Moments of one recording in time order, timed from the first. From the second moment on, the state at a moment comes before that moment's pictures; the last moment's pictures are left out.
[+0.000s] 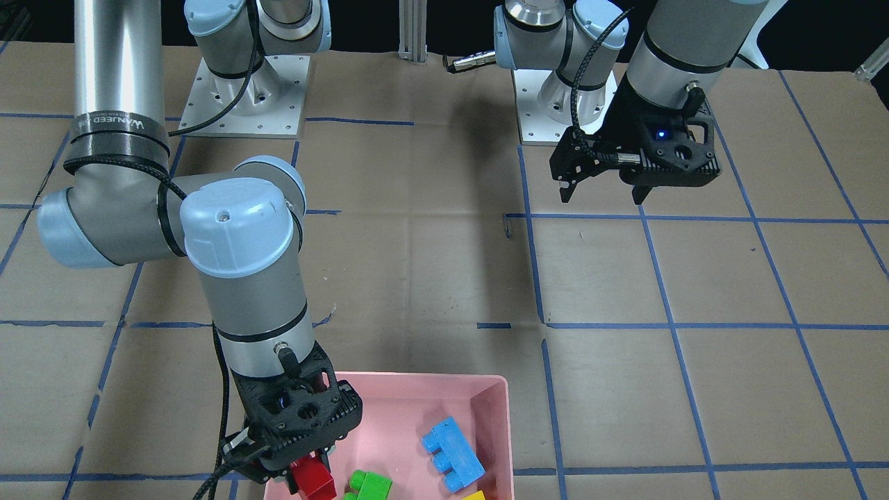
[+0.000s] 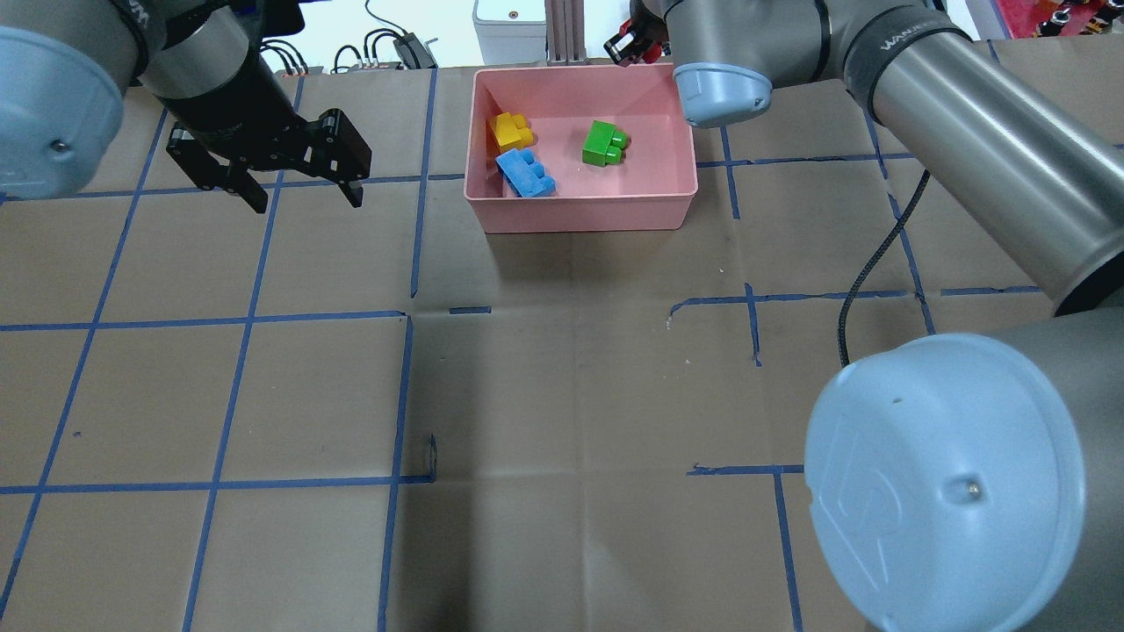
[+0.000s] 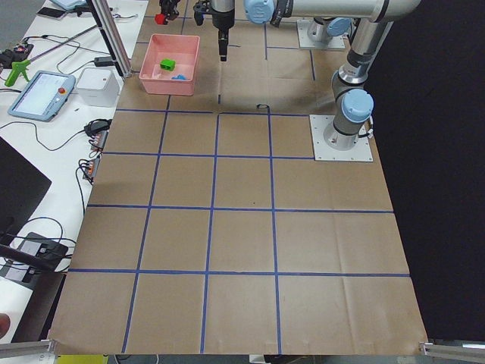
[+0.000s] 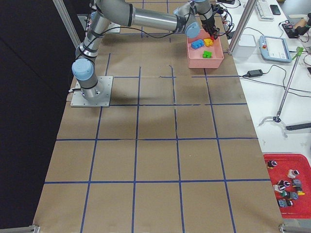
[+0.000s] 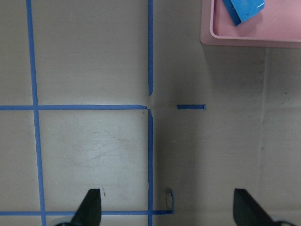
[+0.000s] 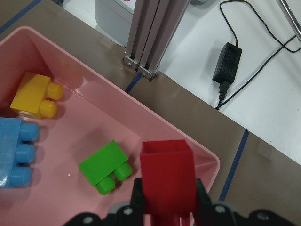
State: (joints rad) left arm -1.55 -1.60 -1.55 -1.54 1.55 0.01; right arm 1.75 -0.96 1.24 -2.39 -1.59 -0.43
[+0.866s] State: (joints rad) left arm -1.52 -1.60 -1.55 -1.55 1.55 0.02; right arm 1.75 -1.01 1.26 -2.43 -1.63 -0.43
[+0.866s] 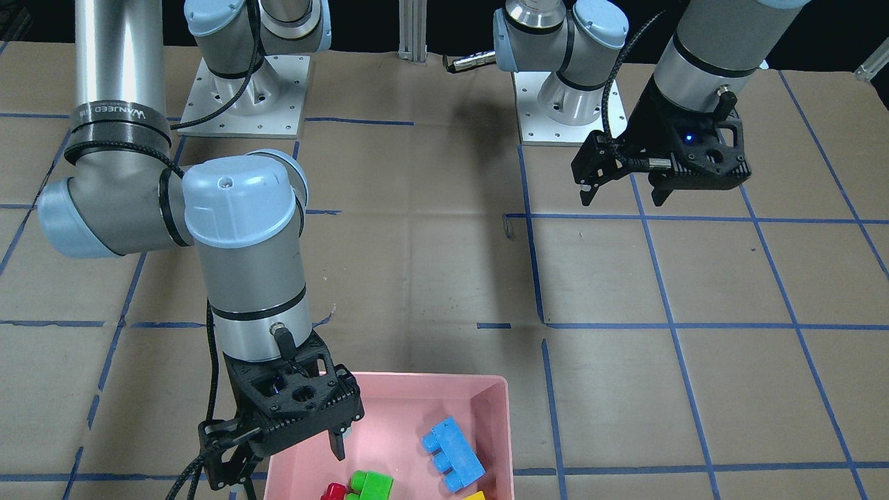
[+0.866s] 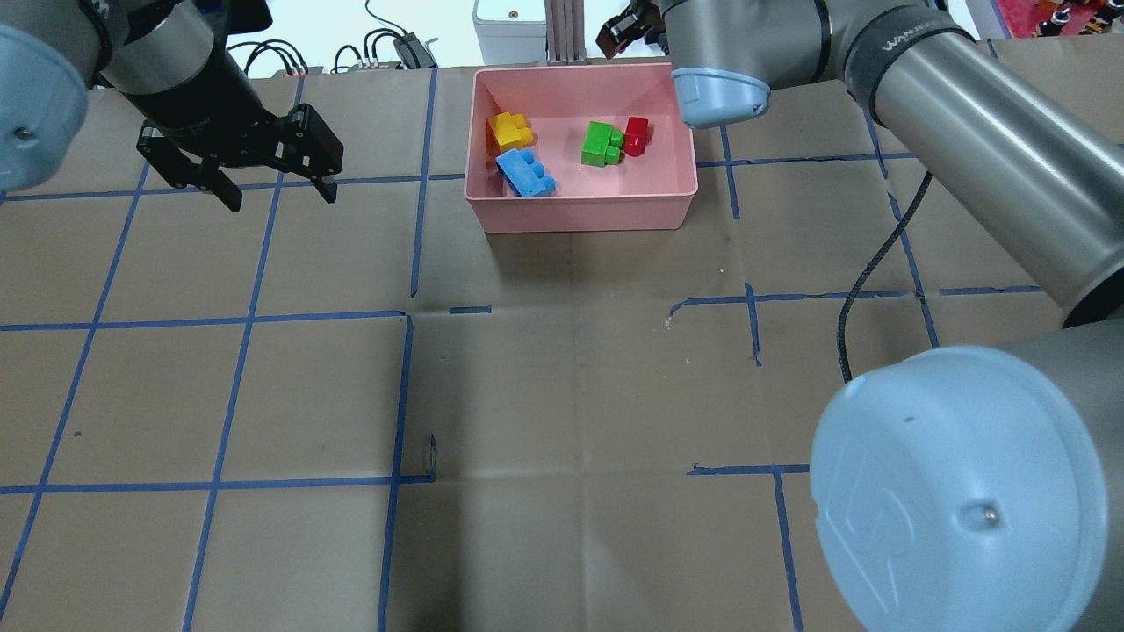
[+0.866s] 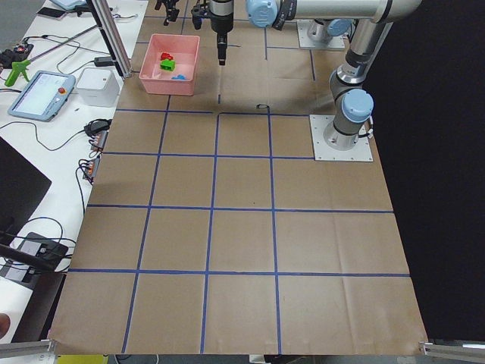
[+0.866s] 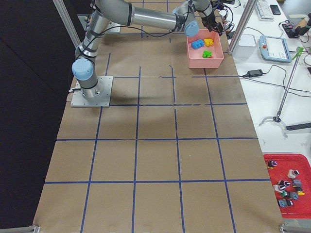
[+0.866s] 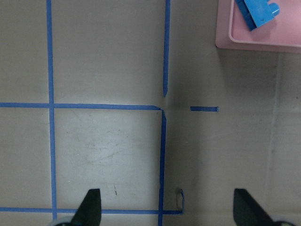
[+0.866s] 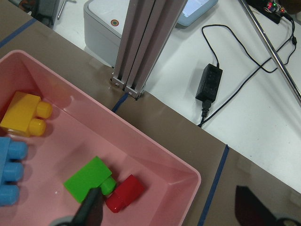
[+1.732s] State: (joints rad) left arm -1.52 -1.59 -1.55 -1.56 1.55 0.01; right arm 1.73 -1.29 1.28 -1.65 -1.69 -0.04
